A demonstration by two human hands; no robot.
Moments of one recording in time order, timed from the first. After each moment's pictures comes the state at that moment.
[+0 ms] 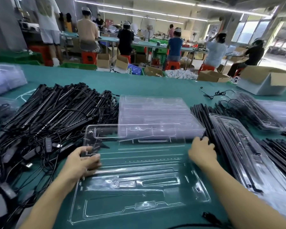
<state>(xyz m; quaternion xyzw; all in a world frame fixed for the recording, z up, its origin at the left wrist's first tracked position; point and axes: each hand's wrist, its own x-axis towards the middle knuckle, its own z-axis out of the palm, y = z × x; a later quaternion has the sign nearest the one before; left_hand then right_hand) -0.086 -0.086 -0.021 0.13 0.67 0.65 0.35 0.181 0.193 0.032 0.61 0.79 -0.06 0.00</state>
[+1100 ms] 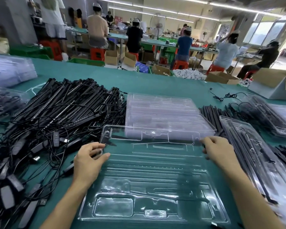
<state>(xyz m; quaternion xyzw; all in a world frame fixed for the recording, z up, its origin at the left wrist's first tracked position) -0.063 -0.077 -0.038 0.26 0.74 0.61 0.07 0.200 0.181 0.059 0.52 0.77 -0.27 -0.26</state>
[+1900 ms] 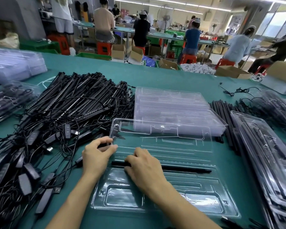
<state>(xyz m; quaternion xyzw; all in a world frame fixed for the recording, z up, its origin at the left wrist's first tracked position) -0.071 -0.078 -0.053 0.20 0.72 0.66 0.10 0.080 0.017 -0.005 0.16 0.98 -0.07 -0.10</state>
